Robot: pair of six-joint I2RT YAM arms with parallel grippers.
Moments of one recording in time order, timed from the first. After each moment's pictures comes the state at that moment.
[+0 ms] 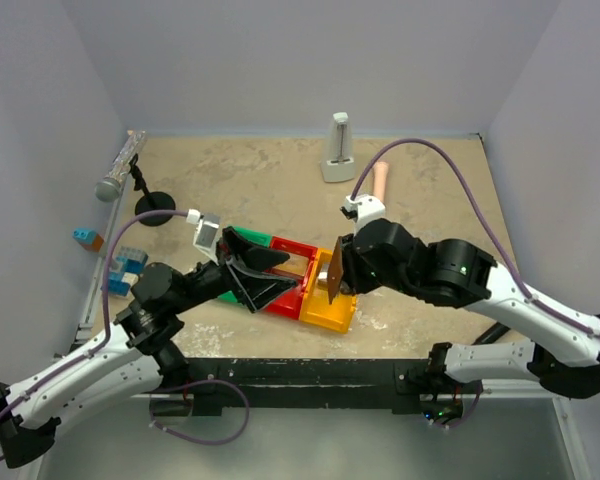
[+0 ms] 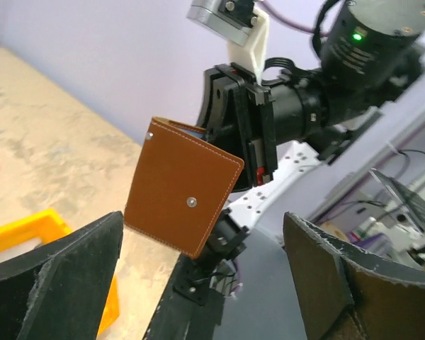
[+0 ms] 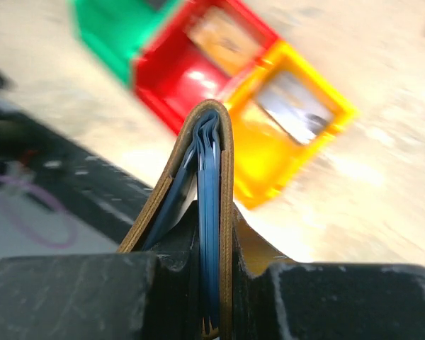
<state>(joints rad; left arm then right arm) -0.87 0.63 0.57 0.34 0.32 -0.72 1.15 1.11 1.41 -1.05 0.33 0.60</state>
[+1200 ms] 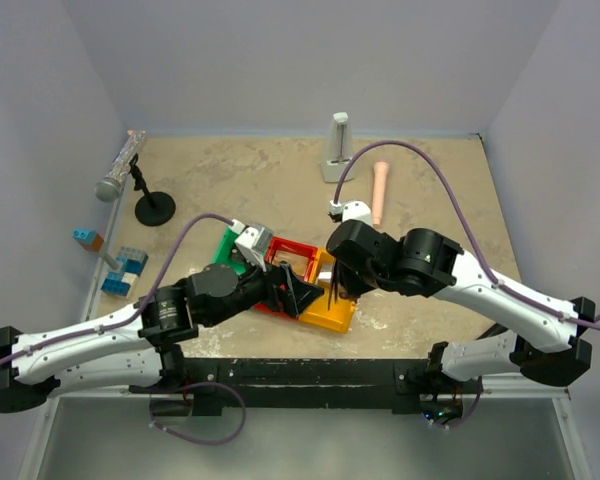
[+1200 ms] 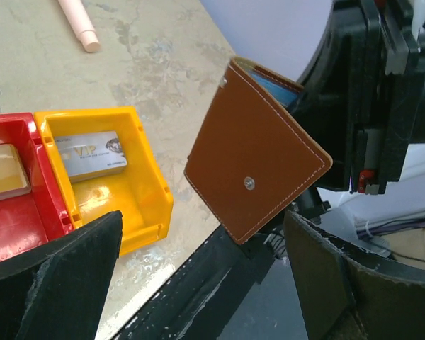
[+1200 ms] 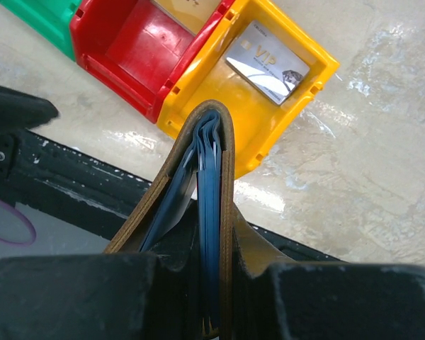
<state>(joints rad) -1.18 0.80 0.78 -0.18 -0.24 -0.72 1.15 1.26 1.50 -1.26 0.40 0.69</state>
